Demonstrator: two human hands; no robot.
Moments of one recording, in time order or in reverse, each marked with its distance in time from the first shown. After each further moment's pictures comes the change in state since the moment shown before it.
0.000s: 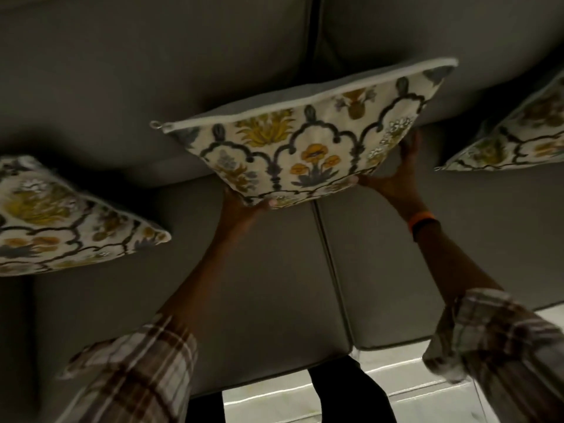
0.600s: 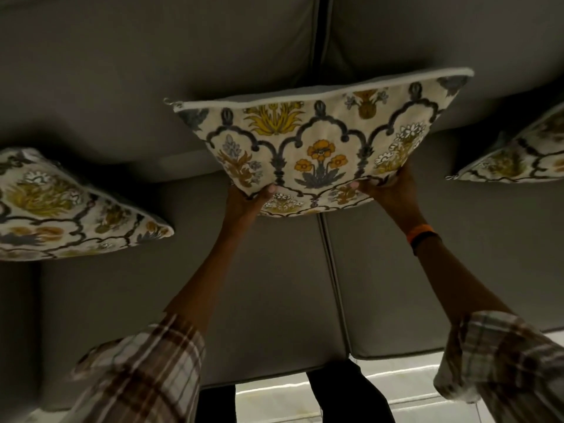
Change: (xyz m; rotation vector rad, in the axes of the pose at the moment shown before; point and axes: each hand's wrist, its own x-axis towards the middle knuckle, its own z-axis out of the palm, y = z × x) left_hand 0.015 0.003 0.013 -0.087 0.102 0.058; right_hand 0.006 0.003 0.013 0.132 -0.014 0.026
